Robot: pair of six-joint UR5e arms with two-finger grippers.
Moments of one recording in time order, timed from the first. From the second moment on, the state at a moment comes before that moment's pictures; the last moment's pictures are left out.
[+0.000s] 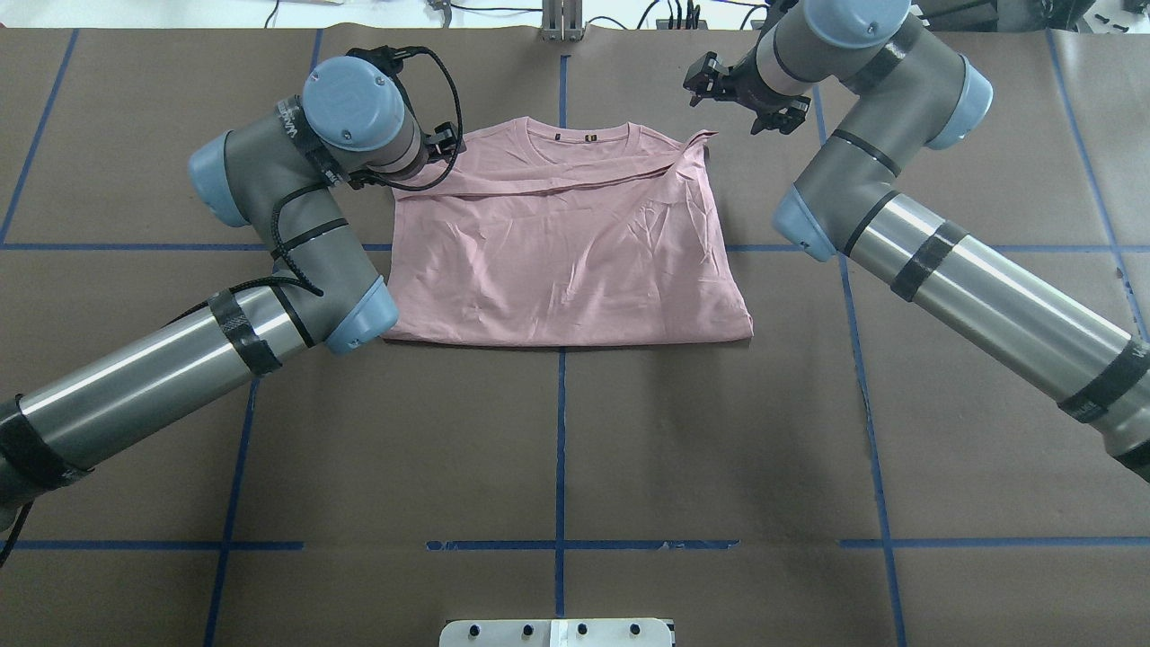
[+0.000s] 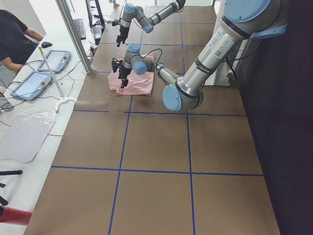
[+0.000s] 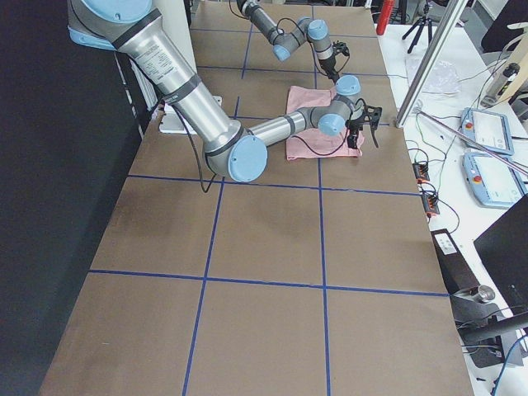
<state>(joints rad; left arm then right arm) -0.74 -2.35 -1.27 -1.92 -1.66 -1.42 0.91 -0.81 1.14 -0.97 1.94 1.36</state>
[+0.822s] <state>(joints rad) -0.78 -2.34 -1.33 -1.90 -1.75 -1.40 0.68 -1.16 1.64 -1.17 1.92 1.49</state>
